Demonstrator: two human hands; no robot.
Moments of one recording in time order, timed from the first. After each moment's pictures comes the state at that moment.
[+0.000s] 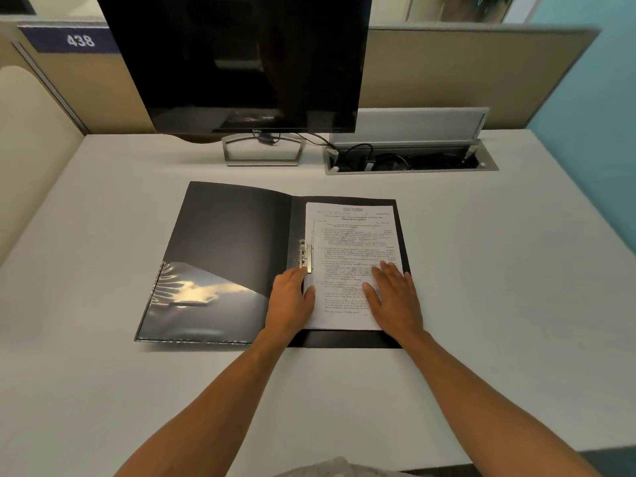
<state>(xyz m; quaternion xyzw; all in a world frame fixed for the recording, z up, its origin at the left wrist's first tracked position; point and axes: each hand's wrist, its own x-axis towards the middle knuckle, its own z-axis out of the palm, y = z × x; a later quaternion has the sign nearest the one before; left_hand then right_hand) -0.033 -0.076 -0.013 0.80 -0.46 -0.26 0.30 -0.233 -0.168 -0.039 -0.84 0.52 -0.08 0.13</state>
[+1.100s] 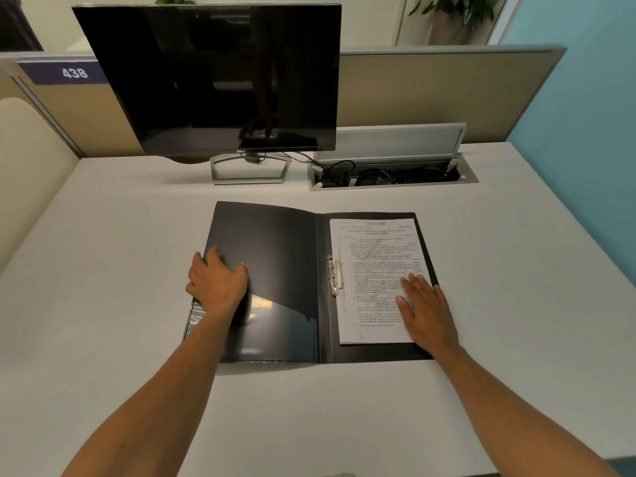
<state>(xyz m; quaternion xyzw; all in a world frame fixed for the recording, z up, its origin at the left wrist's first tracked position) 0.033 -0.096 0.034 0.93 -0.25 -0.11 0.26 -0.333 -0.207 -0.042 -0.83 0.53 -0.08 0.12</state>
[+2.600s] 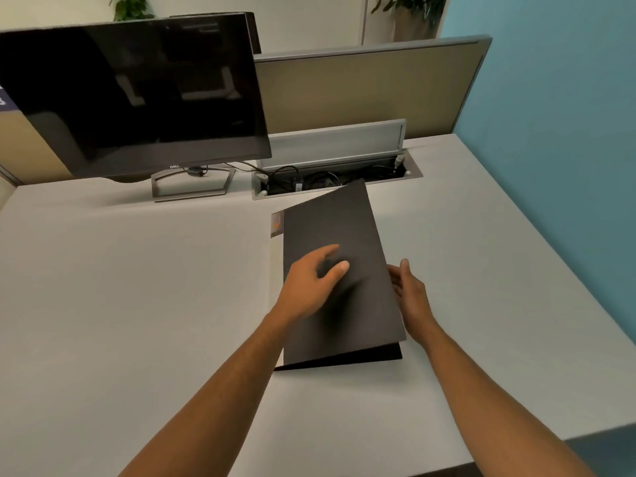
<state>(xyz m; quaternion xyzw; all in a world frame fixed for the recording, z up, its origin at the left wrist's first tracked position) -0.198 -0.180 0.094 0.69 -0.52 -0.35 0.35 -0.393 -0.250 0.010 -0.49 0.52 -0.35 0.60</state>
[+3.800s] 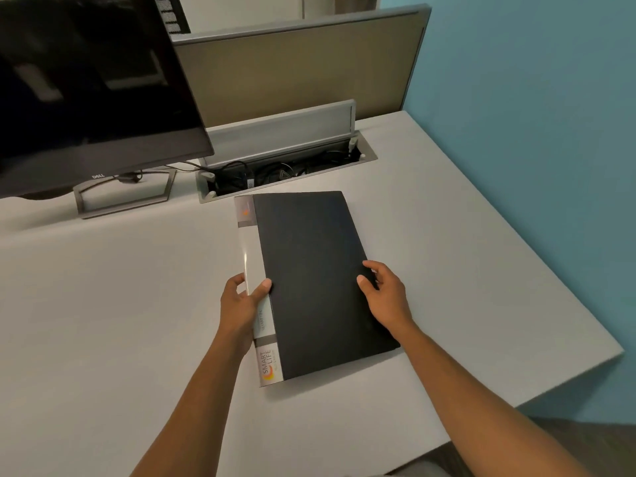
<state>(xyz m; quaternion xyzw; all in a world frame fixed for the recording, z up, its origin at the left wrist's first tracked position) -0.161 -0.182 0.020 0.73 -0.21 -0.47 0.45 -0.405 -0.243 0.006 -0.58 0.64 -0.29 0.42</state>
